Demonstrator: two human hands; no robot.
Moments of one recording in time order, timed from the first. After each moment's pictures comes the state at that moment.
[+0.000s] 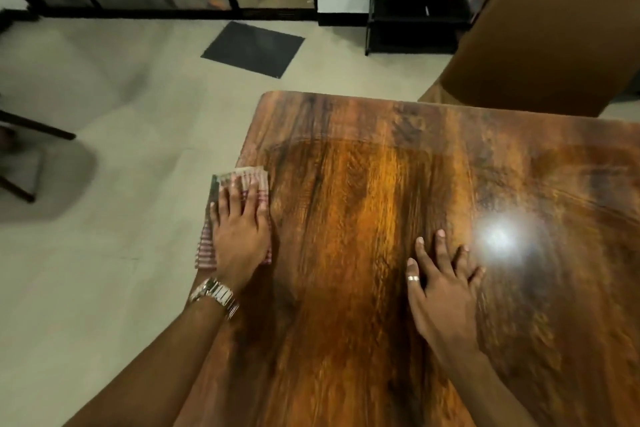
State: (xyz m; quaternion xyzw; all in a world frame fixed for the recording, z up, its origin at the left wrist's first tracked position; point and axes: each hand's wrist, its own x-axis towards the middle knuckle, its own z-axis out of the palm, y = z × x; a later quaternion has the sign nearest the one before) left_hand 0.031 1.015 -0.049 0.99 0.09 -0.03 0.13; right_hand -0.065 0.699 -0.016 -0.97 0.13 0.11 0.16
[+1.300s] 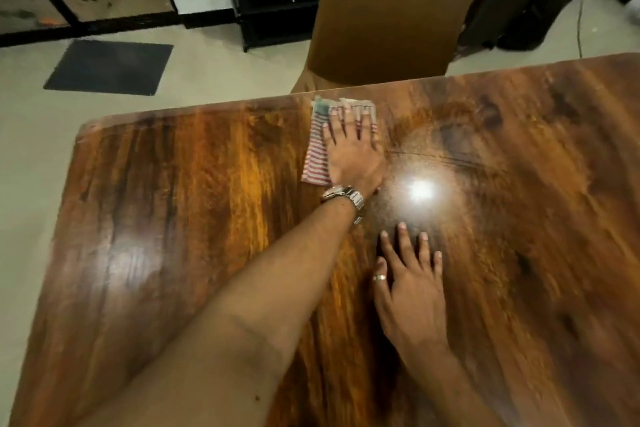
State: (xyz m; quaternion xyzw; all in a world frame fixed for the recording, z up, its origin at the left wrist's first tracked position) left_hand 0.139 0.593 -0.048 0.97 -0.20 -0.07 0.12; right_hand -0.089 0.598 -0.020 -0.95 0.24 0.06 0.17
